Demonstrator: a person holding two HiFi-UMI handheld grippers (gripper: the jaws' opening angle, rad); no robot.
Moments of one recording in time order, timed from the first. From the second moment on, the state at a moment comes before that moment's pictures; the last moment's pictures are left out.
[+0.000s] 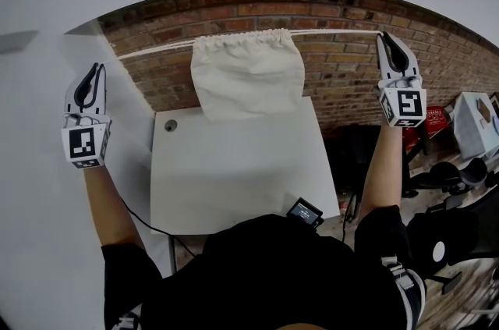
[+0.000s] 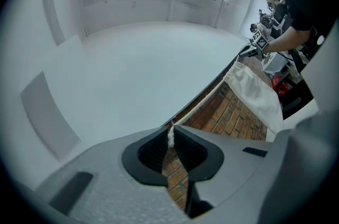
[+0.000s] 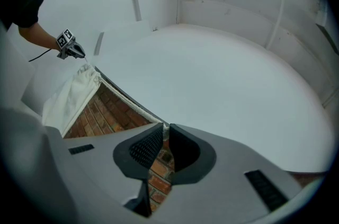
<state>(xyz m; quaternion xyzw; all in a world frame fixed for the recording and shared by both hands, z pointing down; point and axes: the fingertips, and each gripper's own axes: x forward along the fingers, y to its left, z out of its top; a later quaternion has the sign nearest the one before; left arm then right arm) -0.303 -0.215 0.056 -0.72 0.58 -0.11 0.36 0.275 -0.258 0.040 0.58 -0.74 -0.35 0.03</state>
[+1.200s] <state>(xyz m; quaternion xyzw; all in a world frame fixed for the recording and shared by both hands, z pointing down) -0.321 -0.226 0.055 -0.73 0.59 -0.08 0.35 0.320 -0.264 0.054 0.61 -0.73 -0.30 0.00</state>
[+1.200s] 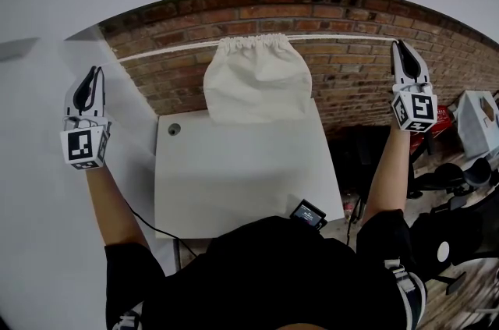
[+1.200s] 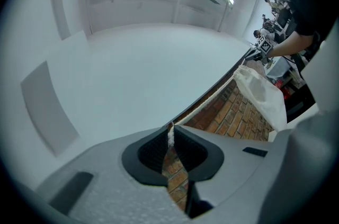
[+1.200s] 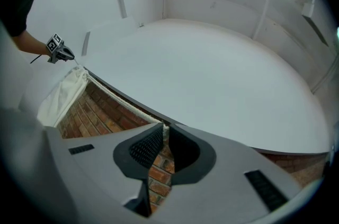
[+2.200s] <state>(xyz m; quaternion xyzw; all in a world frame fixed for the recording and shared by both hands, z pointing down) -0.328 -0.231 0.051 -0.74 0.59 -0.06 0.32 0.319 -0.271 0.053 0.59 -0.76 -0.27 0.00</state>
